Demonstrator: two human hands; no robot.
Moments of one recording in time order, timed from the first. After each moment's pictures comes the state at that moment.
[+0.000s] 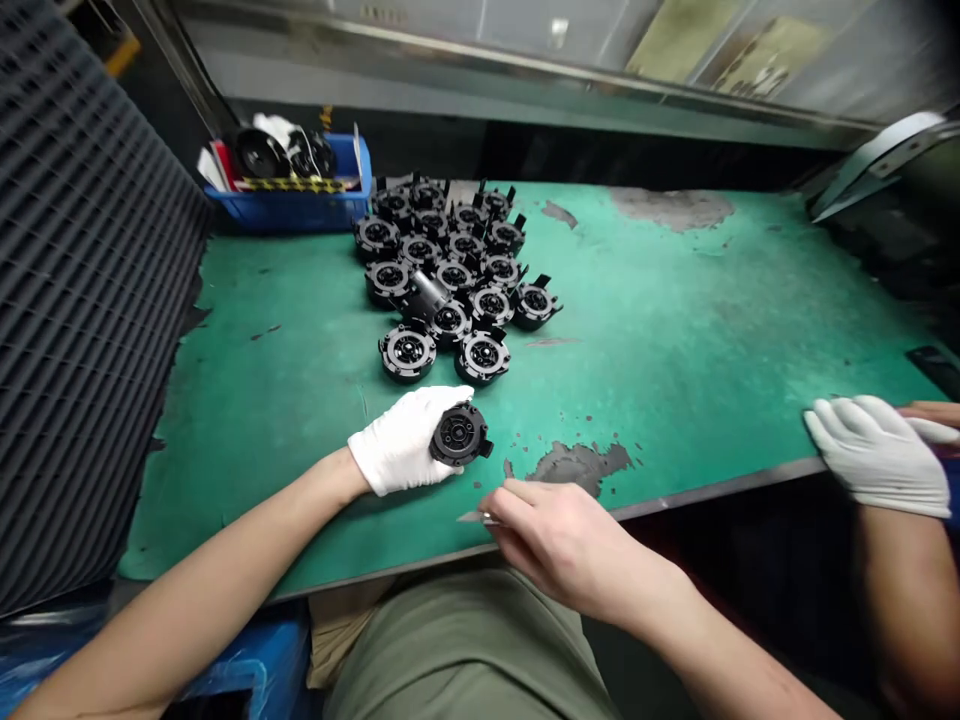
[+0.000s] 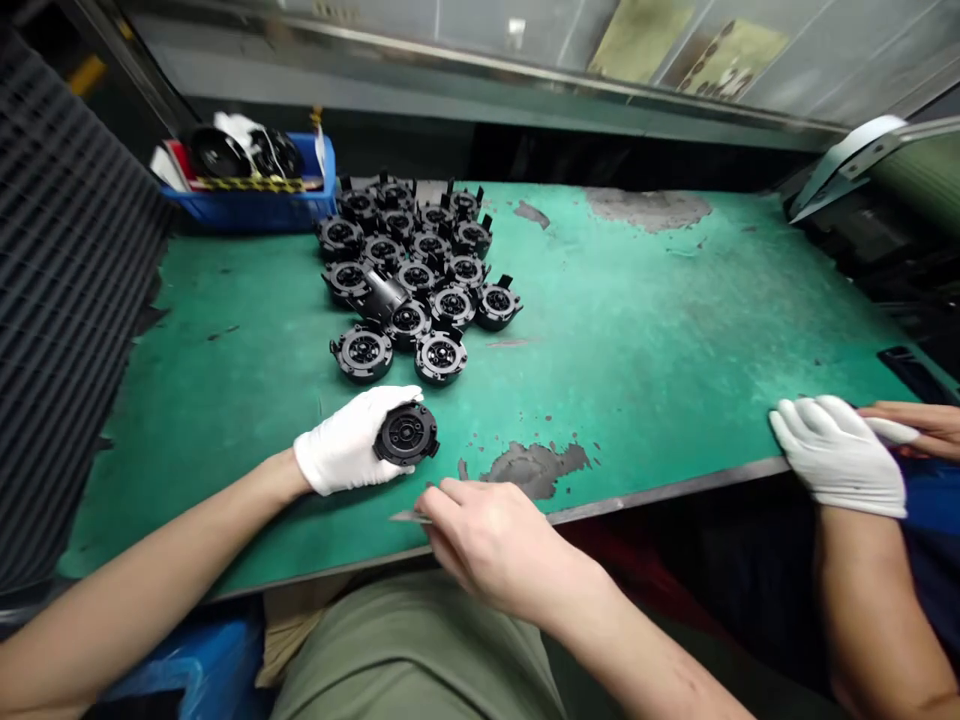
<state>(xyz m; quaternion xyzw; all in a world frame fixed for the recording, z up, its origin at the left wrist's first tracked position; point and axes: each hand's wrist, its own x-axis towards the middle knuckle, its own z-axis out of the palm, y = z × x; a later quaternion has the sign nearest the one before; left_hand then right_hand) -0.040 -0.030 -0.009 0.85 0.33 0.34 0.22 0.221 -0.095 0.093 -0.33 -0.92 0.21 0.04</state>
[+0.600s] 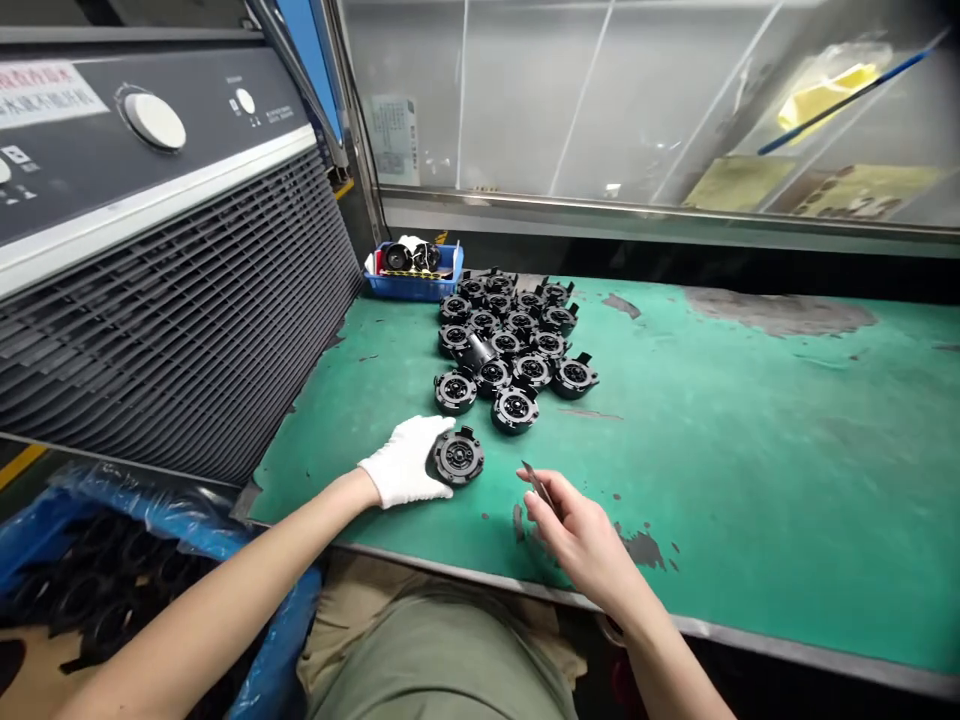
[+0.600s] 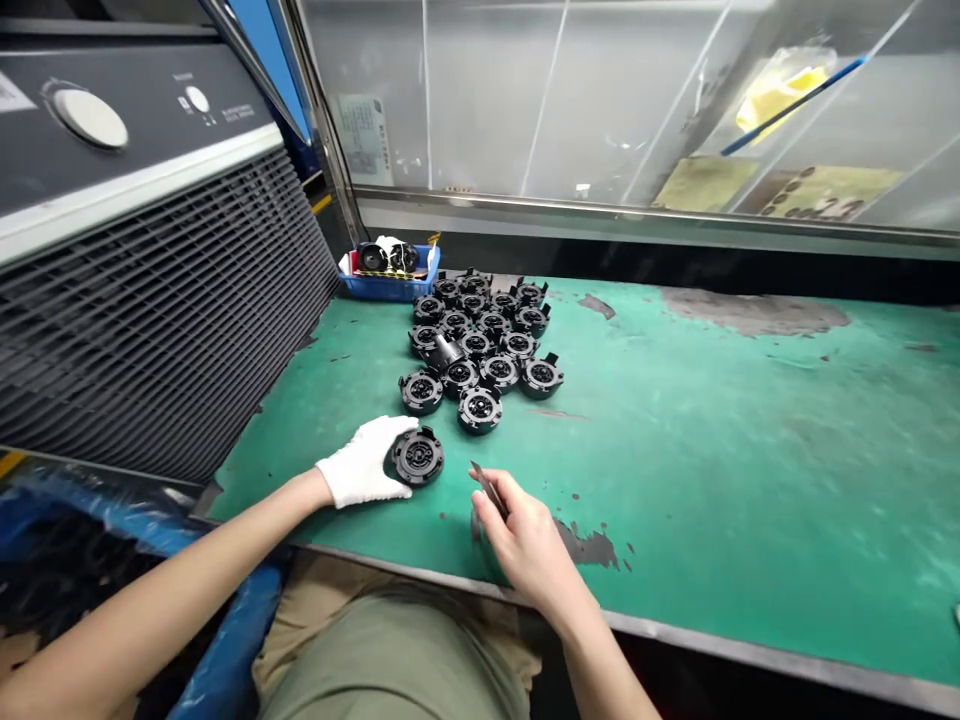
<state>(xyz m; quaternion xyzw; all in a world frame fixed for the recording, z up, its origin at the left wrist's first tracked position) -0.056 -0.075 0.020 0.73 0.62 0.23 0.19 0.262 -0.056 0.061 -0.46 -0.74 0.43 0.21</state>
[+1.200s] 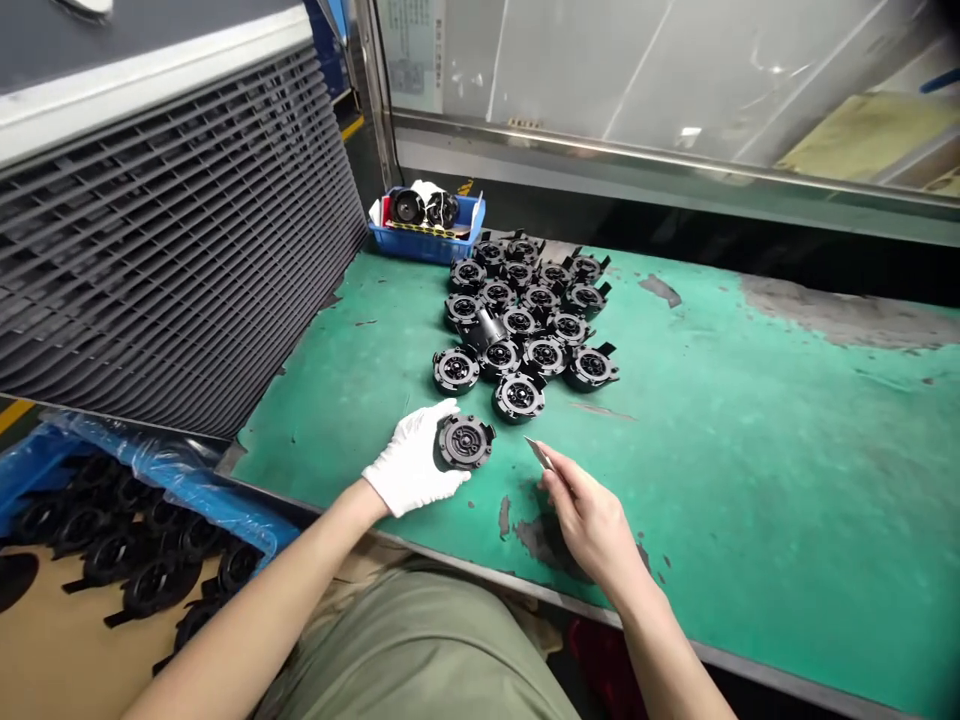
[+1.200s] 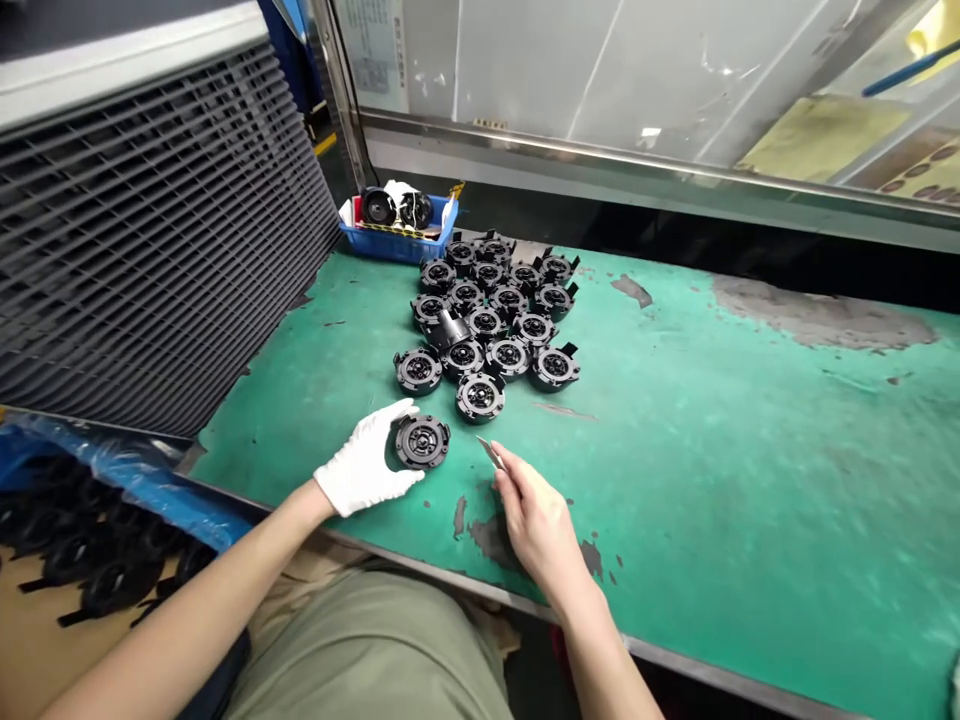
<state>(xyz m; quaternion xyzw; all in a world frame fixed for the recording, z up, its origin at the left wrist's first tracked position) 0.007 -0.091 0.004 0.59 0.72 0.32 0.17 0.286 -0.013 0.025 -0.44 -0.80 0.34 0.21</state>
